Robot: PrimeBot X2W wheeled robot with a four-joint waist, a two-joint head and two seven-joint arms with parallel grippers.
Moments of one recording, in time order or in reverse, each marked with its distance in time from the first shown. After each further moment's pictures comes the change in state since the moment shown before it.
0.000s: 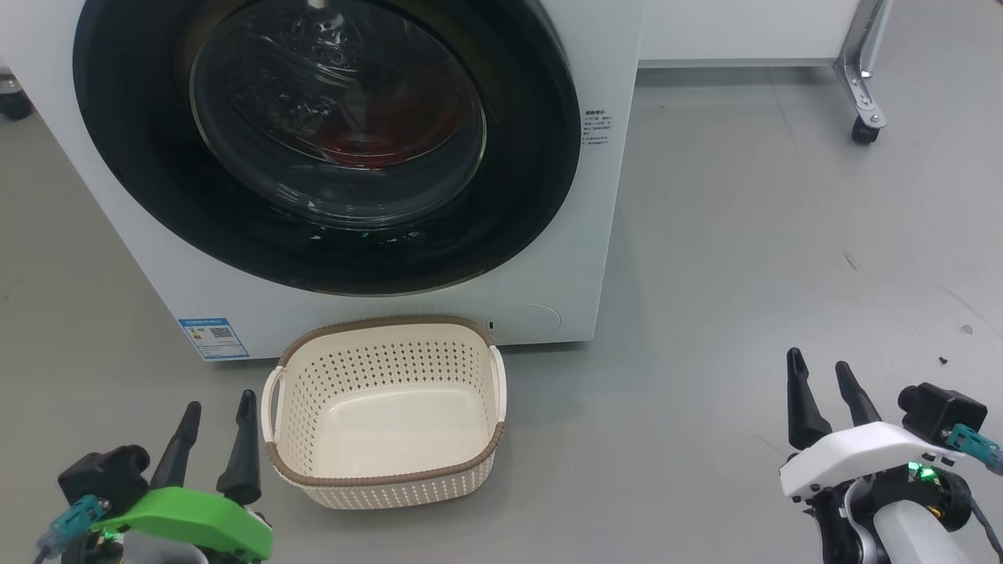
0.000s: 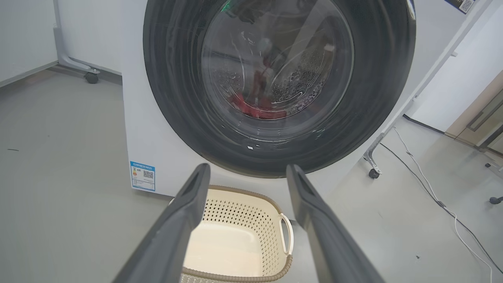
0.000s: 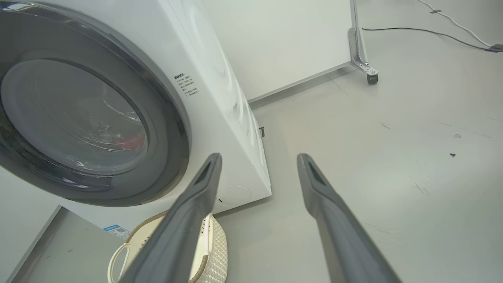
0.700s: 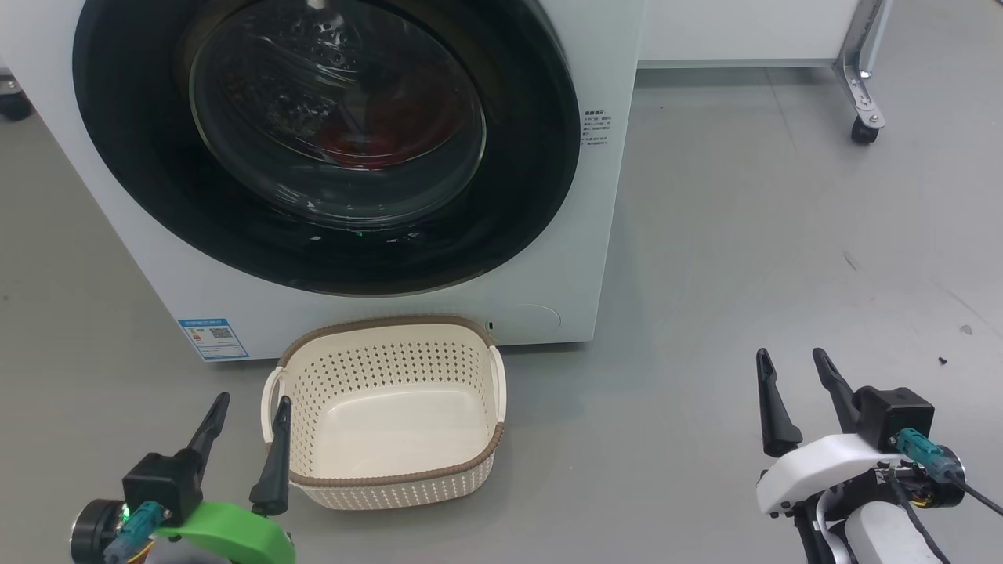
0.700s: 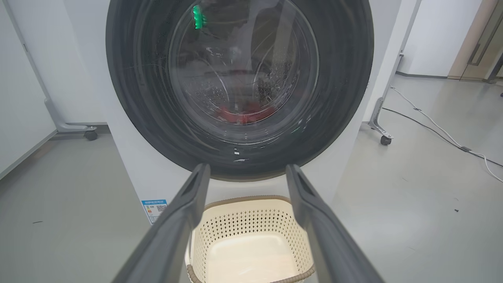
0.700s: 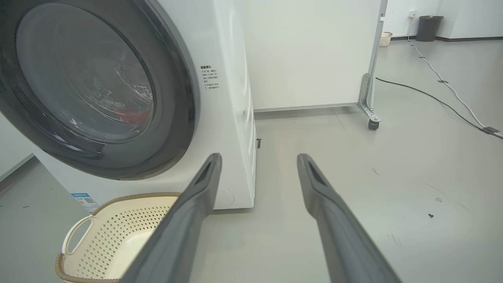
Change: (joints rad) left arm -0.011 0.018 -0.075 0.014 0.253 0.047 -0.068; right arm -0.009 0.001 0.048 0.017 -0.257 -0.018 -0.062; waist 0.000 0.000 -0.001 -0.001
